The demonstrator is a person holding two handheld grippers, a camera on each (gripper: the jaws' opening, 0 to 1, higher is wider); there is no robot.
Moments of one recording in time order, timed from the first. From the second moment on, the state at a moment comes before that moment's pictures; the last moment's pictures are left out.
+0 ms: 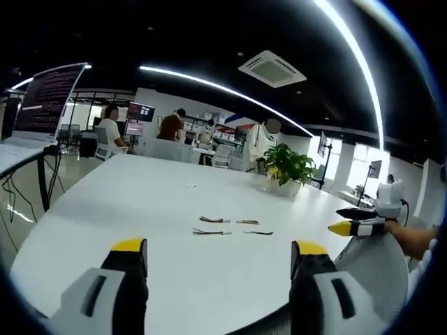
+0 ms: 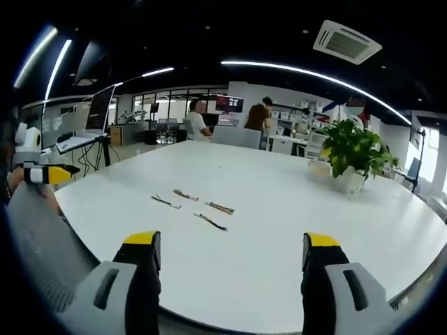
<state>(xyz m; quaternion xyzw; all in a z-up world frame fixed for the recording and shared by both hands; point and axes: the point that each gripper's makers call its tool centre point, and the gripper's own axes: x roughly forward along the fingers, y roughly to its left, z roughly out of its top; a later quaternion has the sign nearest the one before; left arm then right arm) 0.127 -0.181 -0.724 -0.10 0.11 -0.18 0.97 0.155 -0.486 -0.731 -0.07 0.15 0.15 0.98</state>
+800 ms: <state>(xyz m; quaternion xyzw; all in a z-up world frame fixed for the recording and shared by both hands) 0.139 -0.184 -0.729 -0.13 0.17 -0.22 0.95 0.162 -0.493 -0.731 -0.05 0.18 0.14 0.97</state>
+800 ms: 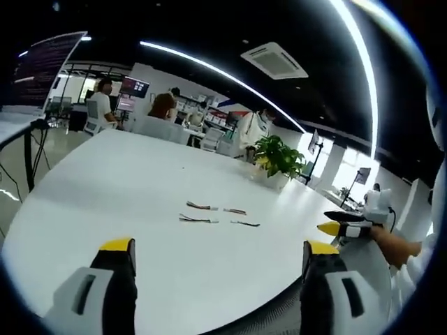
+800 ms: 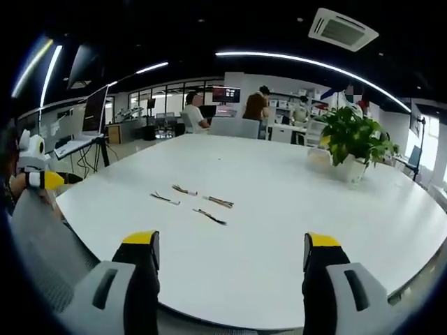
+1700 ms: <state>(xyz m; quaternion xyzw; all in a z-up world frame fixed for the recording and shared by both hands) 0.234 -0.187 -0.705 -0.07 0.15 -0.28 0.95 0.227 -0.516 -0.708 -0.10 0.17 0.14 0.97</state>
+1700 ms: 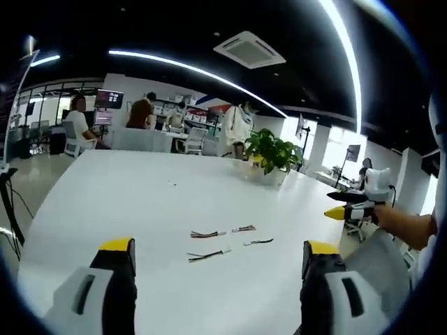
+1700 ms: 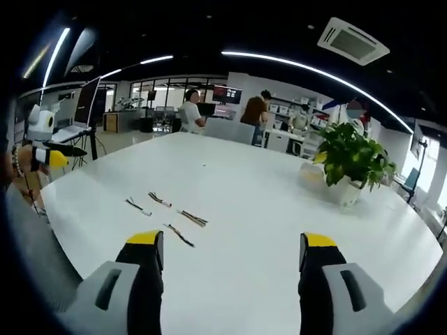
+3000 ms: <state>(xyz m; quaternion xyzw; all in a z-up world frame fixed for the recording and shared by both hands) 0.348 -0.275 -0.729 0.03 0.10 -0.50 0.86 0.351 -0.467 -0.758 -0.16 0.19 0.31 0.92</state>
